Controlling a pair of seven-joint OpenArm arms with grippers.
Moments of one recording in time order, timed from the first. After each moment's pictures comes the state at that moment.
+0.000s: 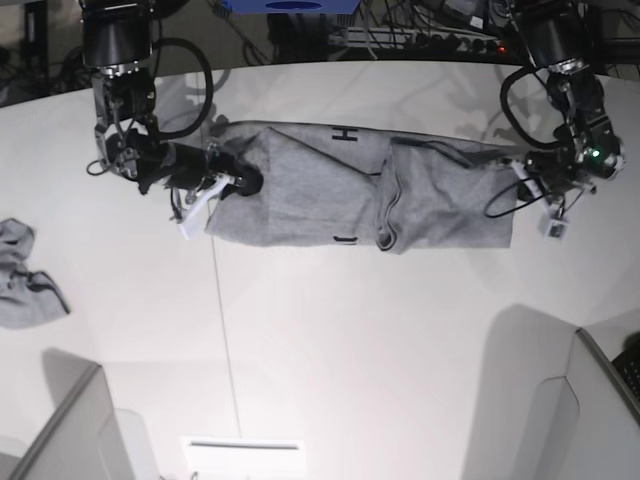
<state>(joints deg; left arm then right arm) 4.4 -18.1 -26.2 82.3 -16.8 -38.8 54.9 -2.7 12.2 -1.6 77.8 55.7 9.4 -60.3</state>
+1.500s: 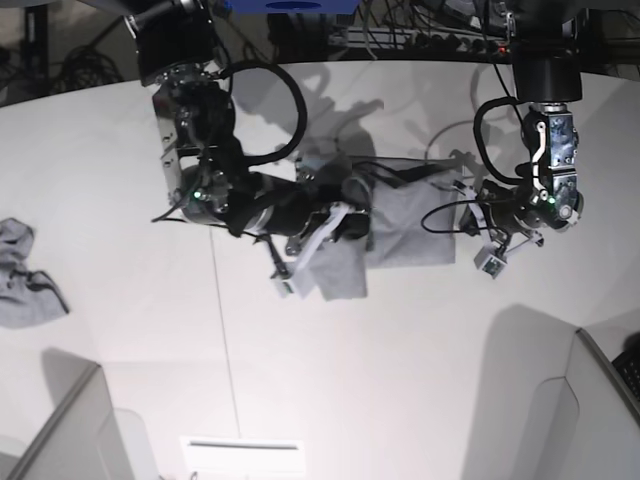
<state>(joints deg) -4.5 -20.6 -6.8 77.7 -17.3 -38.9 53.1 5.2 -0.7 -19.9 106.6 41.0 -13.3 -71.8</state>
